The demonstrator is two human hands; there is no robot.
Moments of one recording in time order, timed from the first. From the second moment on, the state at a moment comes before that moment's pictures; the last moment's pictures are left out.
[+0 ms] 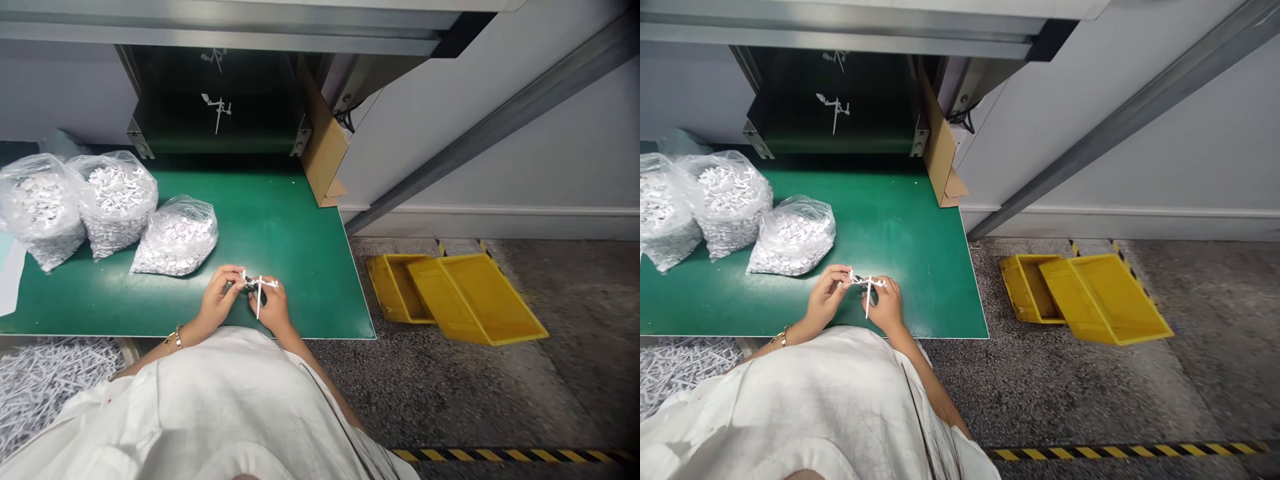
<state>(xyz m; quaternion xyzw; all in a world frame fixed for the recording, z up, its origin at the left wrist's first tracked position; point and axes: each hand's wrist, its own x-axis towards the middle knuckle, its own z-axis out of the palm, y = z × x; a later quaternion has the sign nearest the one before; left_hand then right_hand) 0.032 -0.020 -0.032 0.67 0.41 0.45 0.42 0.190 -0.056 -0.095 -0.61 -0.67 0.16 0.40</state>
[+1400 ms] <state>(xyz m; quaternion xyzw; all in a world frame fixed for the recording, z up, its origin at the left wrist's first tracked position) 0.023 -0.001 -0.034 0.54 0.47 0.33 0.62 0.191 -0.057 -0.091 -0.57 -0.65 0.26 0.42</state>
